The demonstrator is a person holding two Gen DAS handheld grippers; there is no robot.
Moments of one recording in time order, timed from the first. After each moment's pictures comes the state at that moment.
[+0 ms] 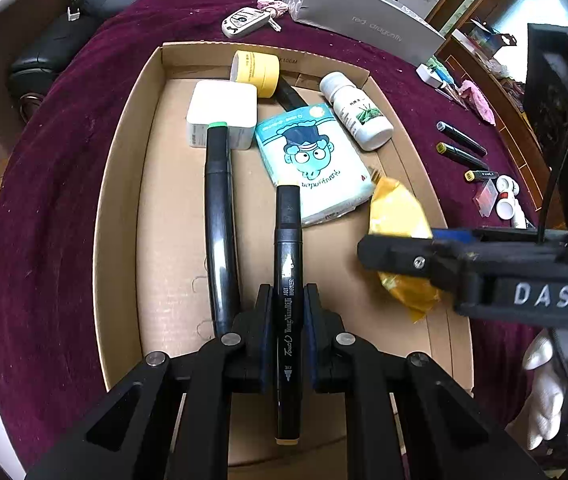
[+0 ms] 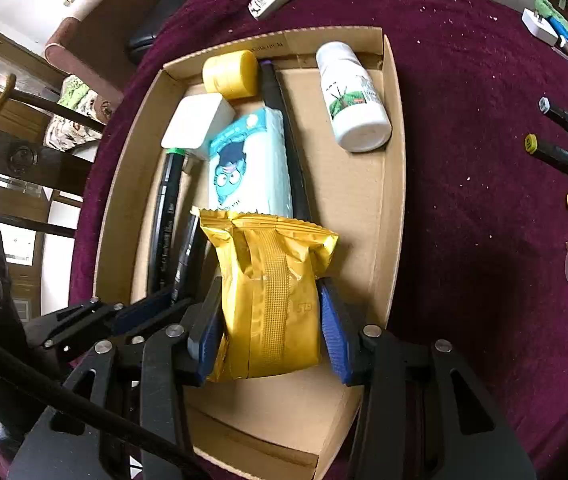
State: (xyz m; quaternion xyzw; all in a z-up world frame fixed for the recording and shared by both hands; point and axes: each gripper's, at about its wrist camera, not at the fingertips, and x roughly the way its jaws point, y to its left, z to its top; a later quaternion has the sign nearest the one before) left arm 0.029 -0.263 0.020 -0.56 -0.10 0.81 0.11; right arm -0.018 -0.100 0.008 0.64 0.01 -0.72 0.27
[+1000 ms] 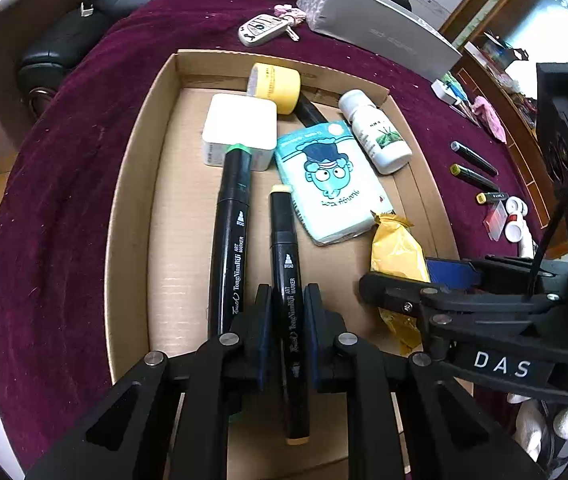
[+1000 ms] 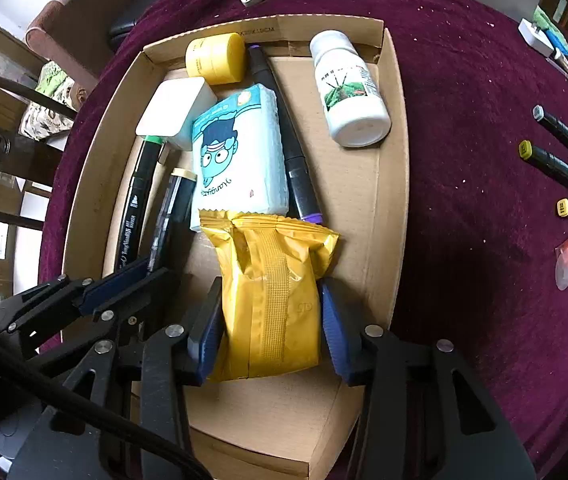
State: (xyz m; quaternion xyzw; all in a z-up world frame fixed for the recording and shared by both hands) left arm 0.015 -0.273 0.019 -0.56 -0.12 0.82 0.09; right arm -0.015 -0.109 0.005 0.64 0.06 -0.73 0.24
